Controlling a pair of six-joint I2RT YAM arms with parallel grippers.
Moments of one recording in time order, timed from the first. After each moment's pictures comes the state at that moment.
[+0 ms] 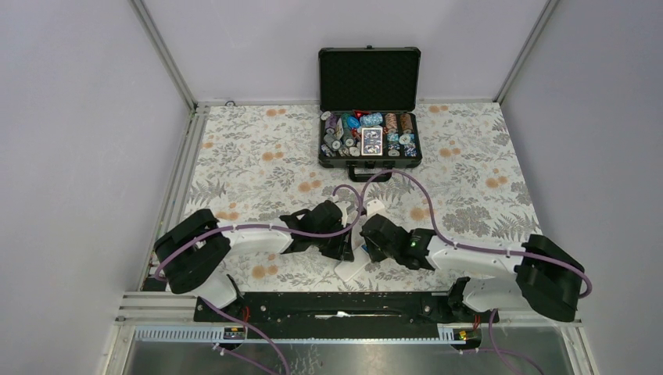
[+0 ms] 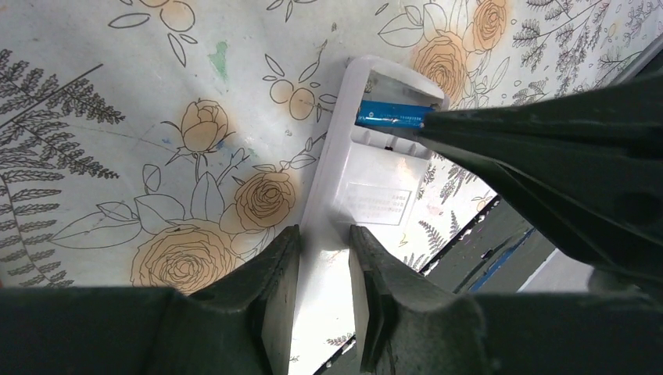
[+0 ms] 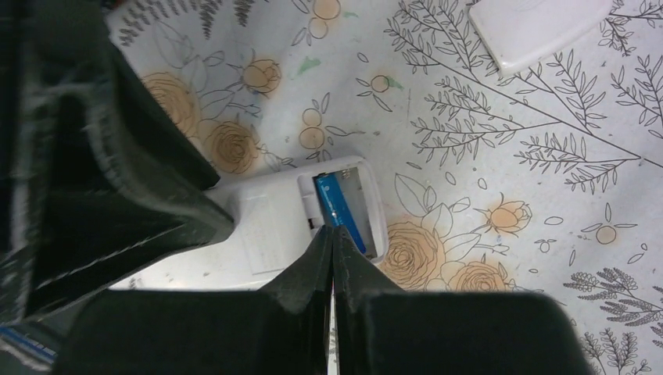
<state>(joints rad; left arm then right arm) -0.98 1.55 0.70 -0.04 0.23 -0.68 1.05 1.29 0.58 -0.25 0.25 0.50</state>
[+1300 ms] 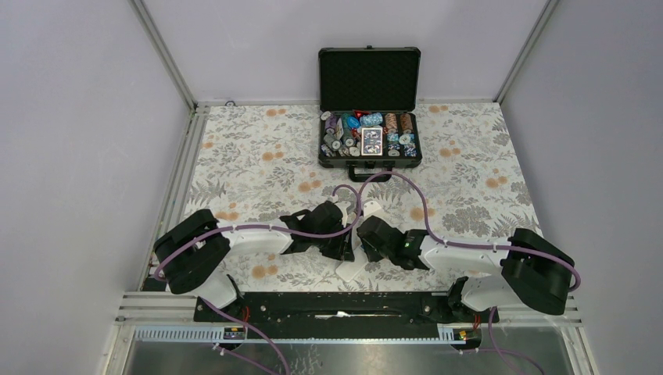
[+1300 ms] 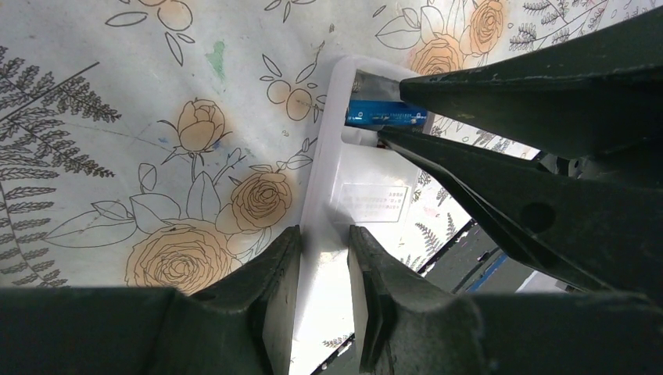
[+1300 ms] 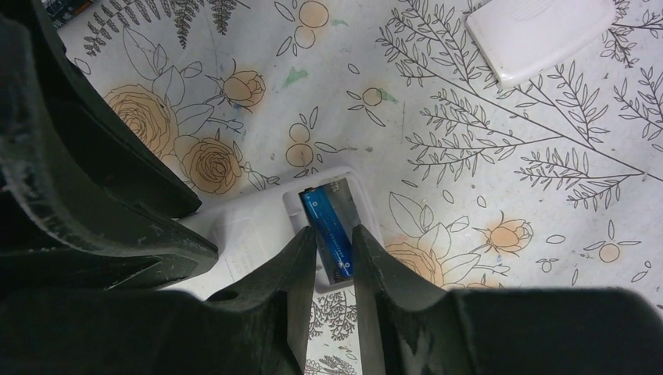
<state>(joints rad) -0.98 1.54 0.69 -0.04 0.22 -0.70 1.06 1.33 0.56 -0.18 0.29 0.49</state>
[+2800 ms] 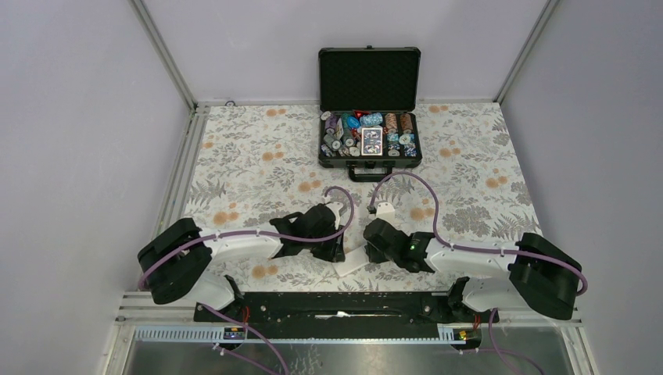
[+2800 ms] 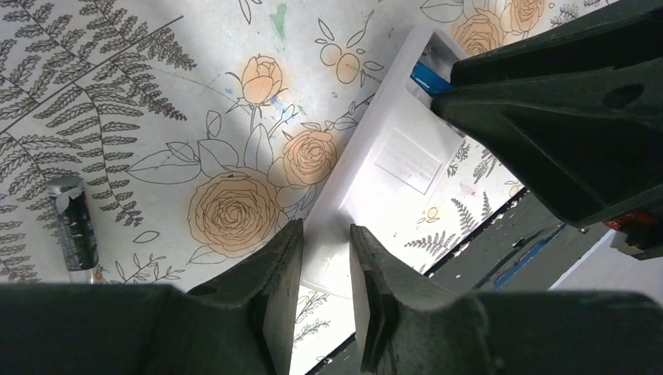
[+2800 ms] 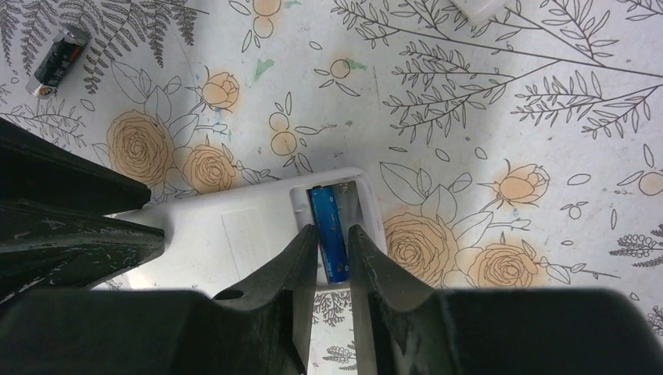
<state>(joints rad) -0.99 1.43 0.65 -0.12 0.14 -0.66 1.06 1.28 0.52 -0.21 0.30 0.74</state>
